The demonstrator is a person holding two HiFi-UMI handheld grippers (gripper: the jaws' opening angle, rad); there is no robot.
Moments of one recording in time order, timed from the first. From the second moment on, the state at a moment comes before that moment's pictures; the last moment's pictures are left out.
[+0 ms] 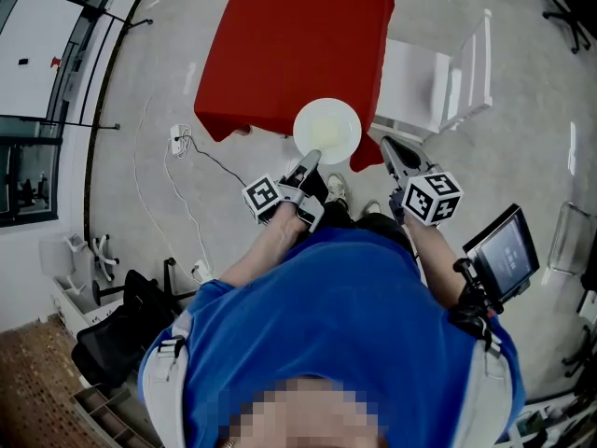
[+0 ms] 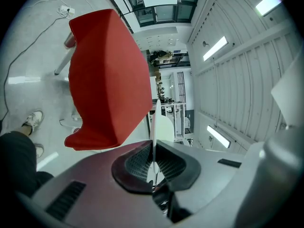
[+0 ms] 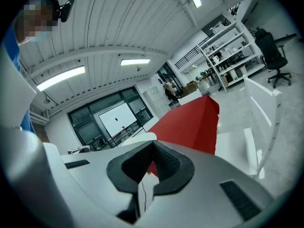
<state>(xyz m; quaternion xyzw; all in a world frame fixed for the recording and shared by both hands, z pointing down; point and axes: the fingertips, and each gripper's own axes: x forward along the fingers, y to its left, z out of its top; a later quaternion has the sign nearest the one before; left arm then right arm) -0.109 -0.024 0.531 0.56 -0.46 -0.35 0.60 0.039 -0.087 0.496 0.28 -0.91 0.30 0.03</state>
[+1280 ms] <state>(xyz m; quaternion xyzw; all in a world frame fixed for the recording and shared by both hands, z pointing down) -0.165 -0.198 0.575 0.60 -0.39 -0.24 0.65 0.003 -0.223 0.519 0.41 -0.85 0.32 0.01</state>
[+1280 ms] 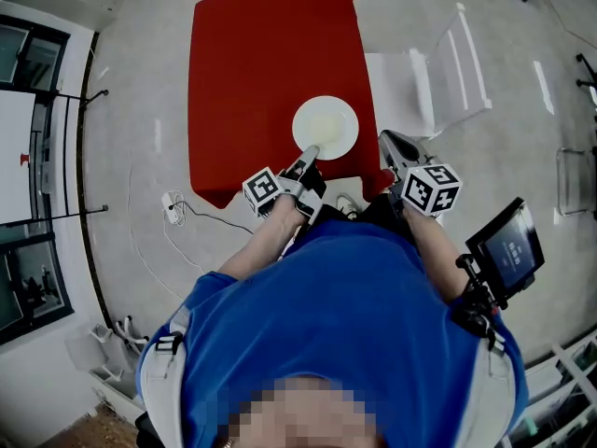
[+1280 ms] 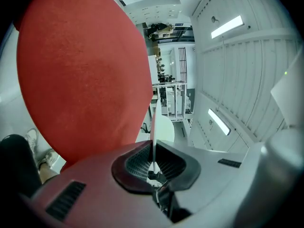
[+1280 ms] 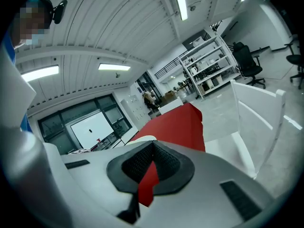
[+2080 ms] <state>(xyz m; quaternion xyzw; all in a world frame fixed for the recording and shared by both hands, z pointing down) -0.175 -0.192 0.600 0.57 -0.41 -0.23 0.68 -0.007 -0.210 0.524 0.41 -0.85 0.34 0.04</state>
